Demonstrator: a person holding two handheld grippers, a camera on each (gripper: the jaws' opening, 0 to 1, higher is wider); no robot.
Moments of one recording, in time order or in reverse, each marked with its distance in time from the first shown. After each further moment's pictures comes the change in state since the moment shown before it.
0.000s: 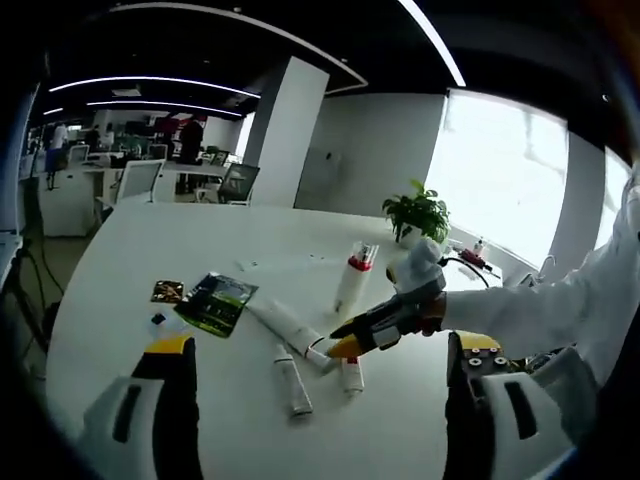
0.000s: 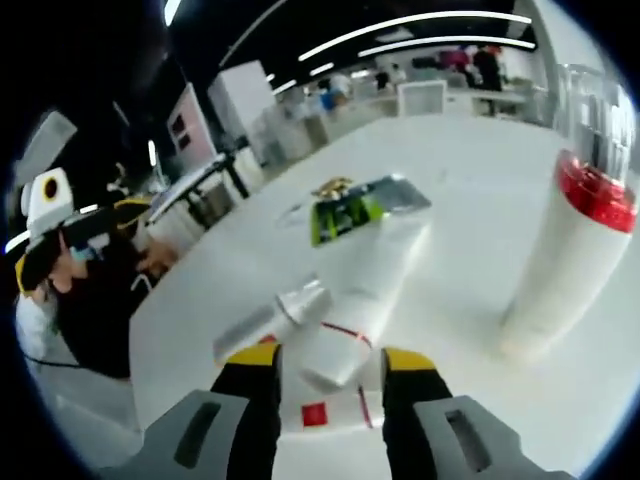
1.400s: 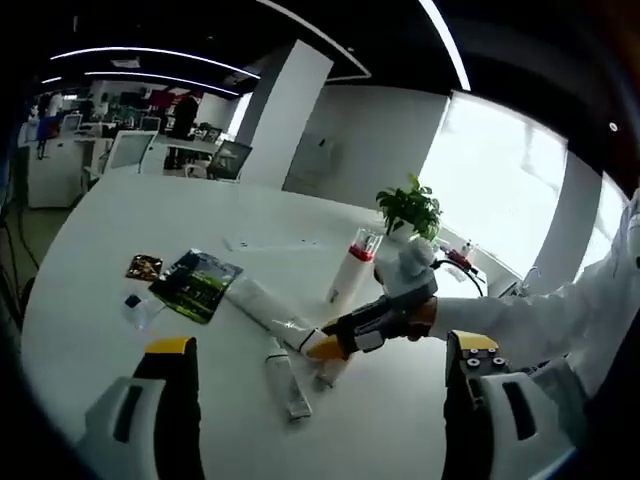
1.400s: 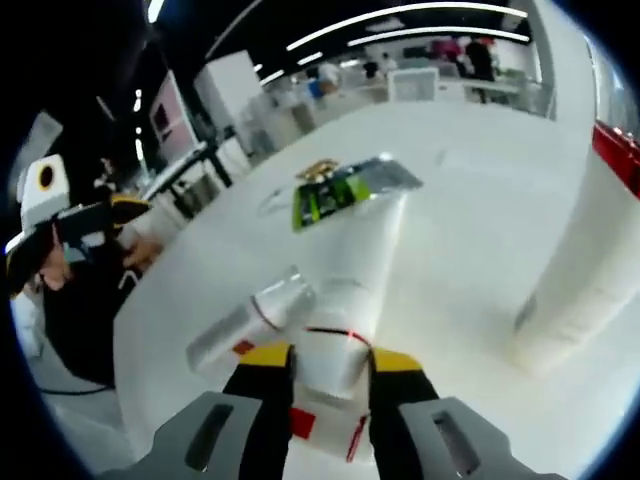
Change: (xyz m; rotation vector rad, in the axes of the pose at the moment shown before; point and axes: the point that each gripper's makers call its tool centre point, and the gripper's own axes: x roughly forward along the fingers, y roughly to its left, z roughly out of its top) left arm 0.039 0.021 -0.011 -0.118 0.065 -0.091; right arm 0.022 -0.011 -0.004 -0.013 0.052 -0.057
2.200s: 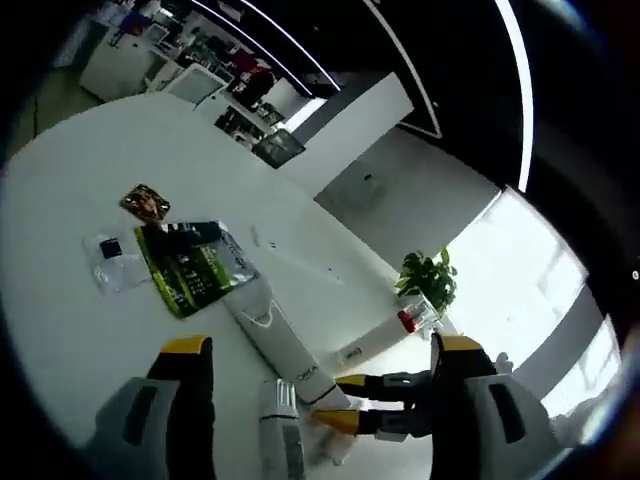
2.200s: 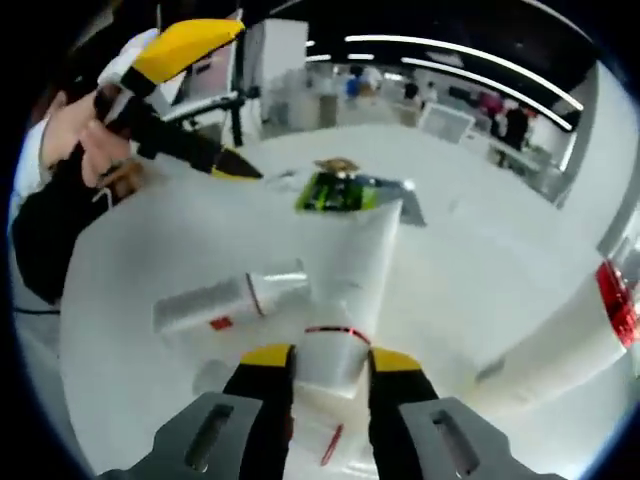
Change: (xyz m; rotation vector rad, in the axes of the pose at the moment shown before) left arm 0.072 0.064 0.009 -0.488 -0.102 0.039; right arm 0.000 -0.006 0.010 -0.363 -0.005 -0.154
